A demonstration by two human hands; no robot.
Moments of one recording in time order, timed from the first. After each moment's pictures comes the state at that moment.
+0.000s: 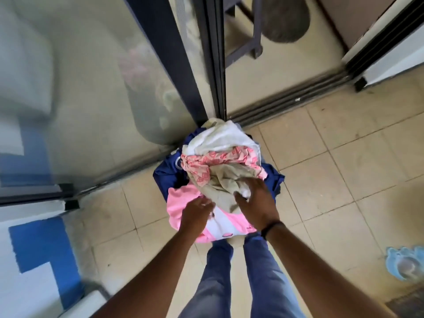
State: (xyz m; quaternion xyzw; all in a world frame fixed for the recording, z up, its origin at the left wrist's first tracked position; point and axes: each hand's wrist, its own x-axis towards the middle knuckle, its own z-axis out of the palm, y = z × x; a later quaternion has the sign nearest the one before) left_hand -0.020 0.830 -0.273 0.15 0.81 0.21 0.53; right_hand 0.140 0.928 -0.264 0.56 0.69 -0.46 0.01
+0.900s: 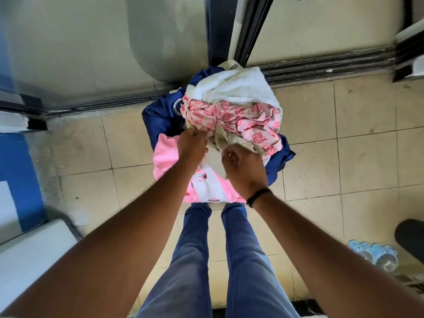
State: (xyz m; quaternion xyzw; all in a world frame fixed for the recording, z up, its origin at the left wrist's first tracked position) left_hand -0.046 0.876 -0.366 -0.07 0.81 0.38 0.45; right_hand 0.098 0.922 -0.295 0.46 0.76 -0.45 -0.03
